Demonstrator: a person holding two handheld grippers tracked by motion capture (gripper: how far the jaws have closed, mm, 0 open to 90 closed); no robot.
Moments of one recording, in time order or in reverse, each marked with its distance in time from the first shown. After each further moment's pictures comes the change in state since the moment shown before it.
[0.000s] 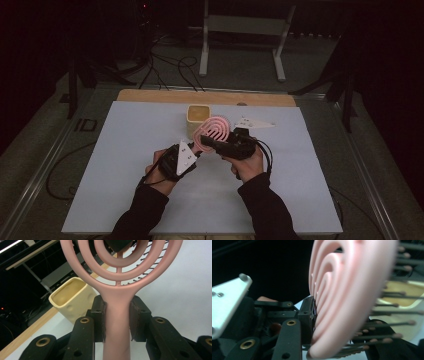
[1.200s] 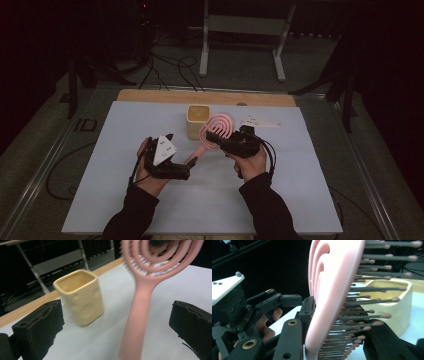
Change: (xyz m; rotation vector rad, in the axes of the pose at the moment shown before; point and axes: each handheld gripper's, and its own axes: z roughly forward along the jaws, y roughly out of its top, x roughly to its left) left arm 0.031 -0.021 -0.021 -0.048 -0.041 -0.259; right arm -0.011 -0.002 -0.007 -0.045 -0.054 0.054
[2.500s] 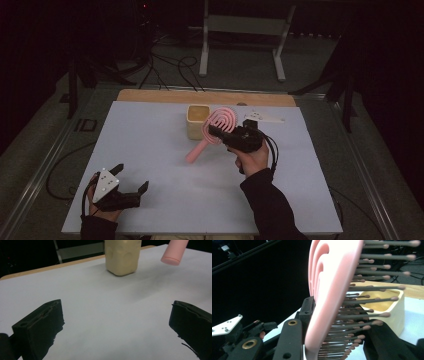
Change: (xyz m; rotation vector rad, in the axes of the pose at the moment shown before) left arm 0.037 -0.118 -0.082 -0.009 0.124 -0.143; right arm -0.002 0.014 -0.003 -0.025 -0.021 0.018
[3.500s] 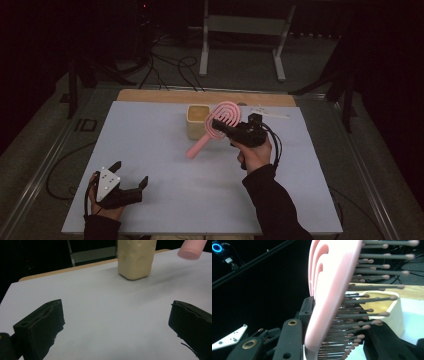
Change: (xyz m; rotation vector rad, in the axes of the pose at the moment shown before) left arm -0.001 -0.001 0.006 -0.029 0.099 -0.014; right arm -0.011 0.011 -0.005 -0.037 0.006 0.073
